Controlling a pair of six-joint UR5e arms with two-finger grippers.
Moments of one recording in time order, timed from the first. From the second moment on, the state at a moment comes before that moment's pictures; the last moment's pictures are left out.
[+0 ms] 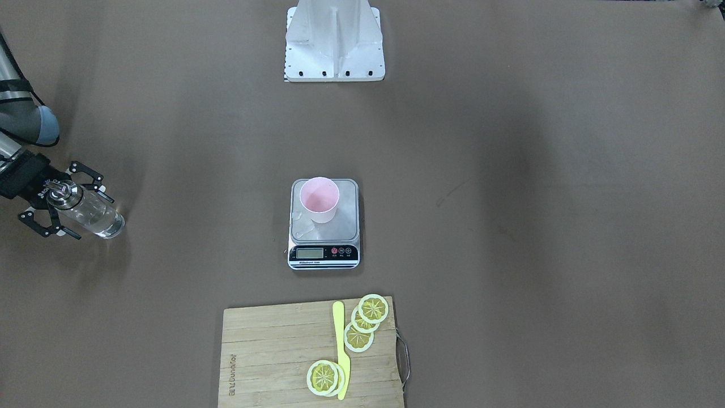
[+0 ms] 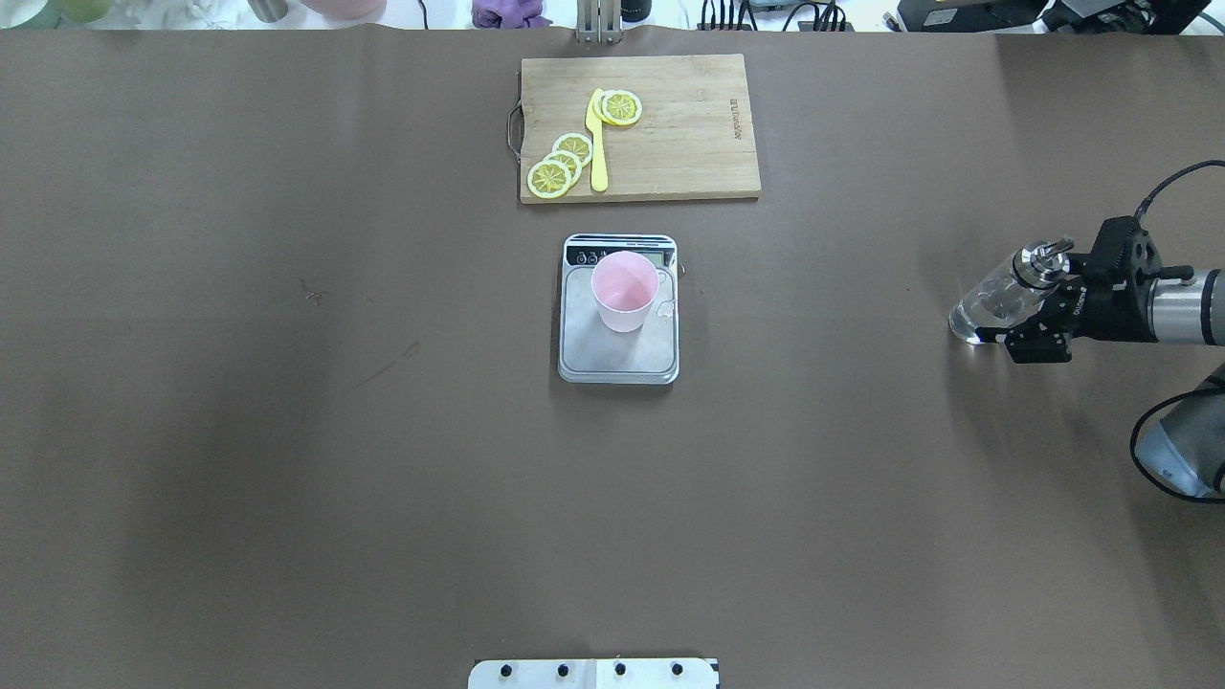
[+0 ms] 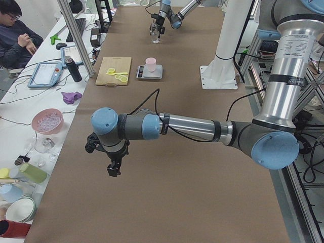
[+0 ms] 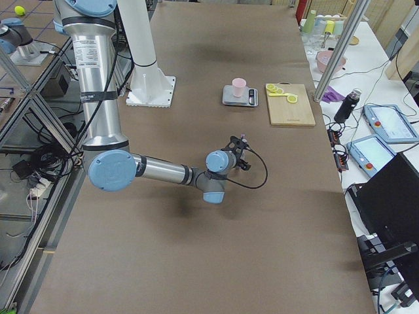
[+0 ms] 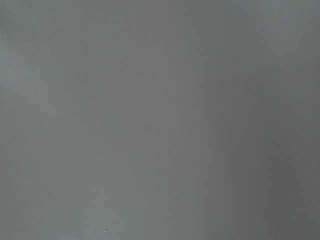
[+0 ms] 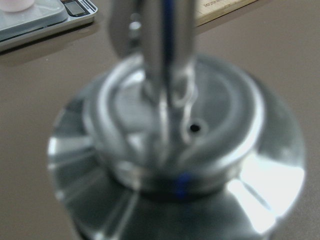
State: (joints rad) left arm -1.64 -1.75 -1.53 -1.41 -2.35 0.27; right arm 0.93 -1.47 1.16 0.14 2.13 0.34
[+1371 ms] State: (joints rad) left arm -1.64 -1.75 -1.53 -1.41 -2.35 0.27; right arm 0.91 -1.45 1.17 0.15 2.14 0.30
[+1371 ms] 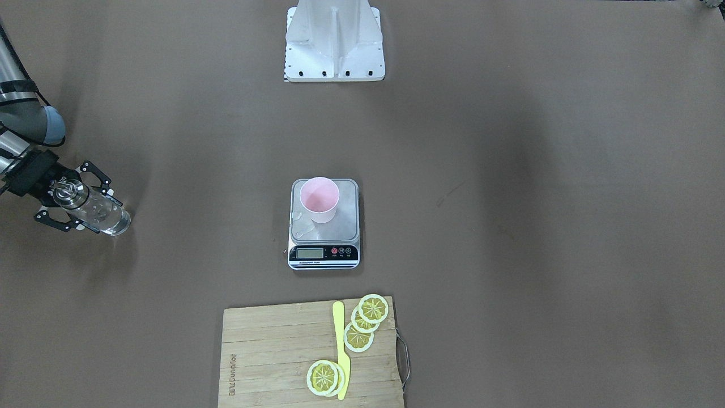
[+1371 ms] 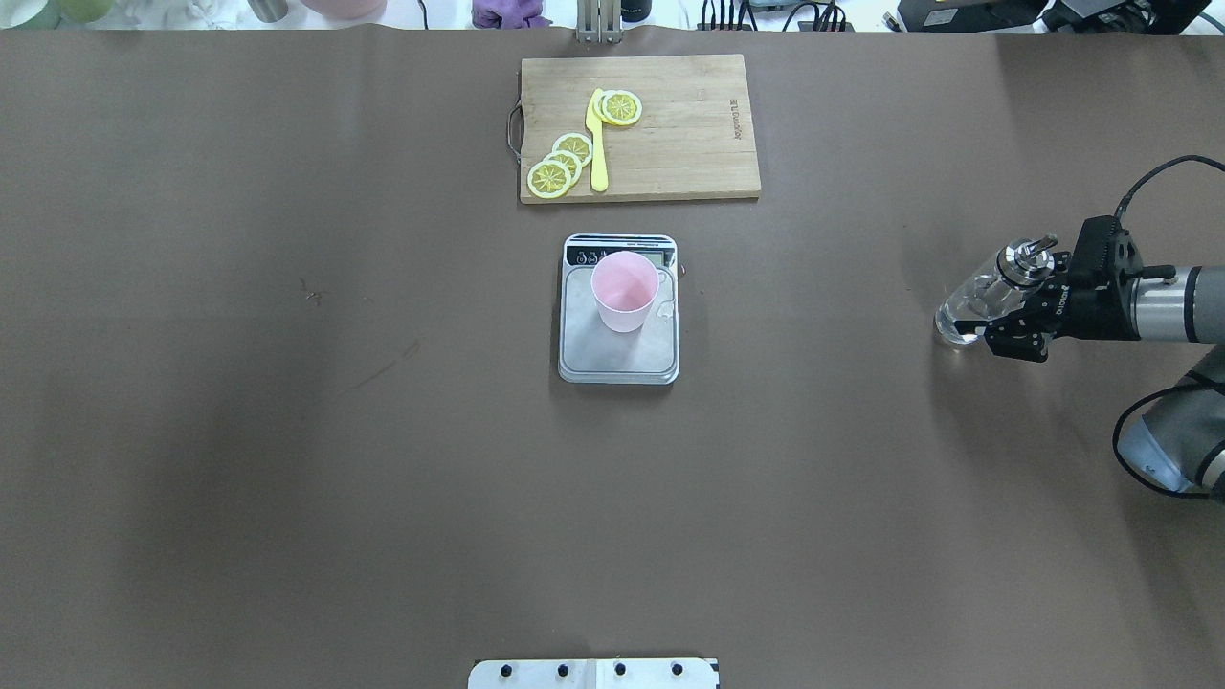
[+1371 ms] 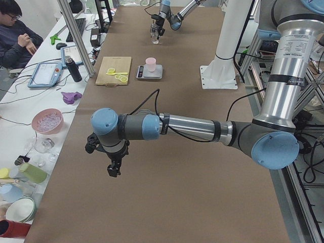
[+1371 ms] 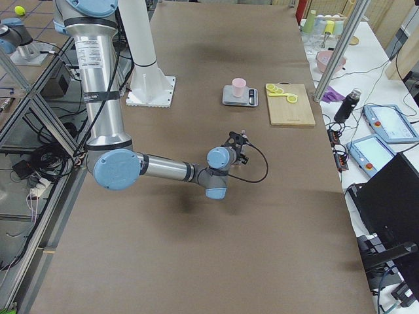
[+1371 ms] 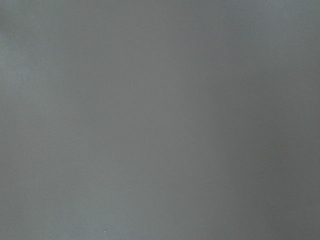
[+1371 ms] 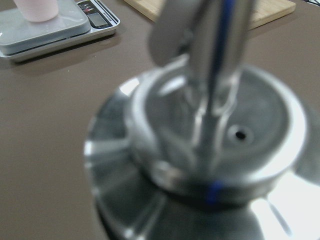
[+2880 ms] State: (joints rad) left arm -1.64 -1.60 -1.67 -1.43 -2.35 0.19; right arm 1.01 -1.43 1.38 -0.25 2.21 0.27
